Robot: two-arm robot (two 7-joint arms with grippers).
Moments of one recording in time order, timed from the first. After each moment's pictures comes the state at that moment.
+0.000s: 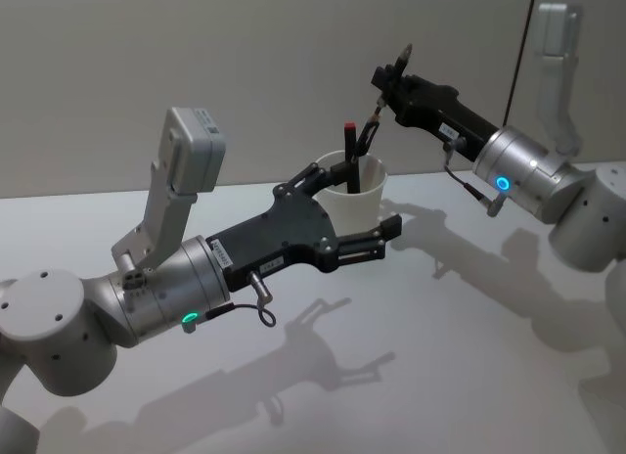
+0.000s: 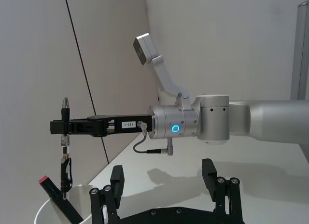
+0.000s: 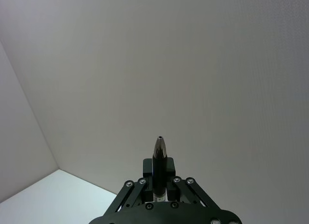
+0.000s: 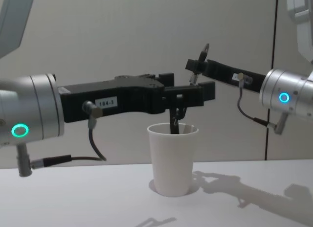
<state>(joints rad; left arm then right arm) -0.27 0.47 0.39 -1.69 -0.51 0.07 -0.63 0.68 0.11 -0.31 -0.97 0.60 0.02 0.62</state>
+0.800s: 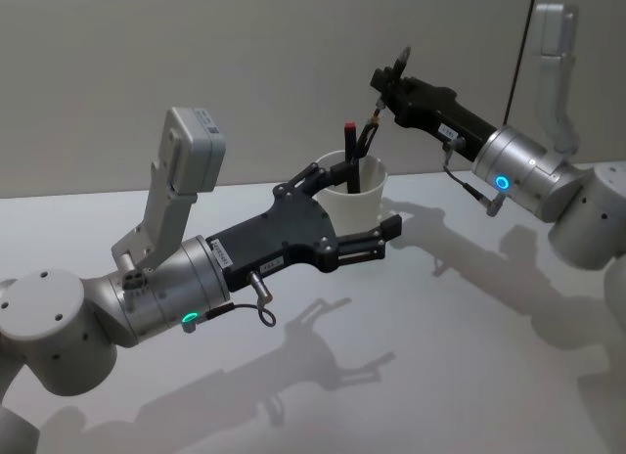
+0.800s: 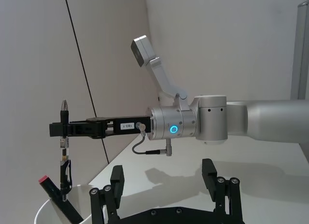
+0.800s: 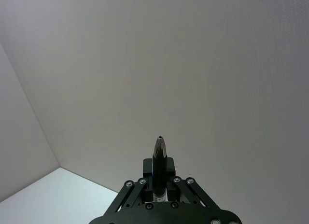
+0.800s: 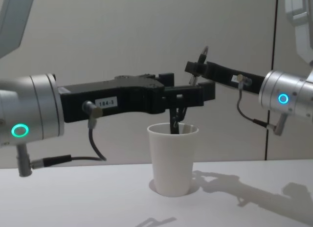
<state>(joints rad) -0.27 0.47 0.39 -1.69 -0.51 0.07 -0.63 0.69 0.11 -0.31 -0.94 0.60 0.03 0.63</state>
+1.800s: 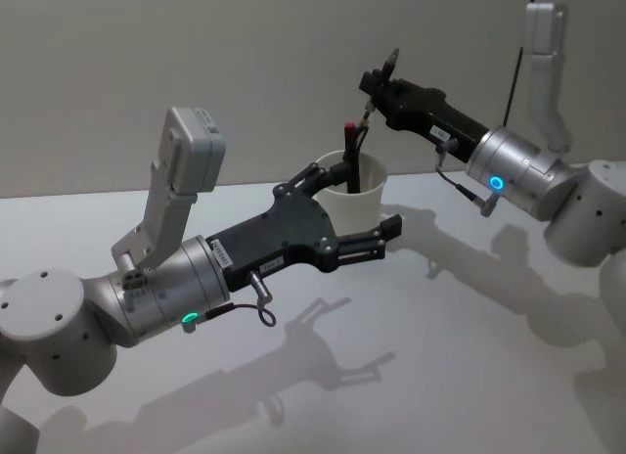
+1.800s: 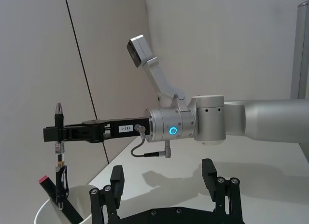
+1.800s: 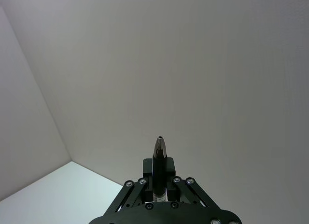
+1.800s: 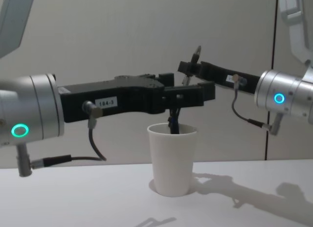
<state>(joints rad) -0.27 0.47 0.39 -1.69 -0.51 0.07 -0.63 0.71 0.10 -0.32 -0.92 0.60 0.04 0.68</state>
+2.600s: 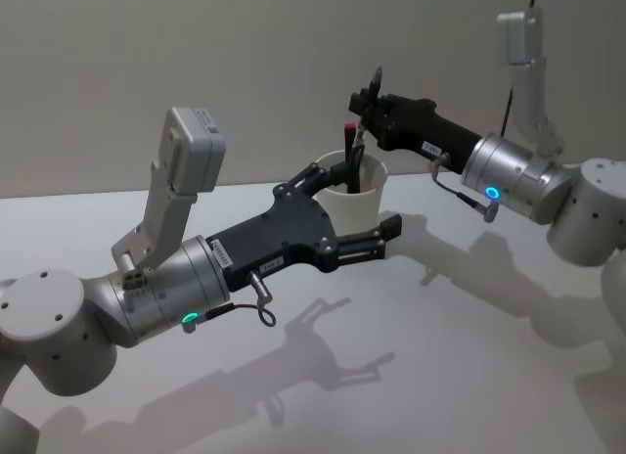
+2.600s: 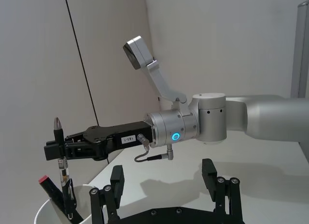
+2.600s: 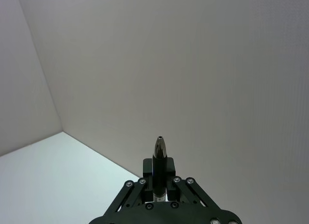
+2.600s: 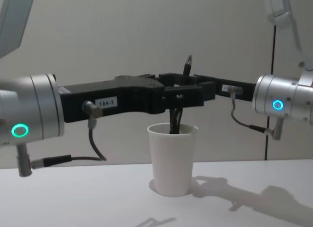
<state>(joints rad) -0.27 0.47 0.39 -1.69 -0.51 0.07 -0.63 0.70 0.12 -0.34 -0.94 0.47 0.03 0.69</state>
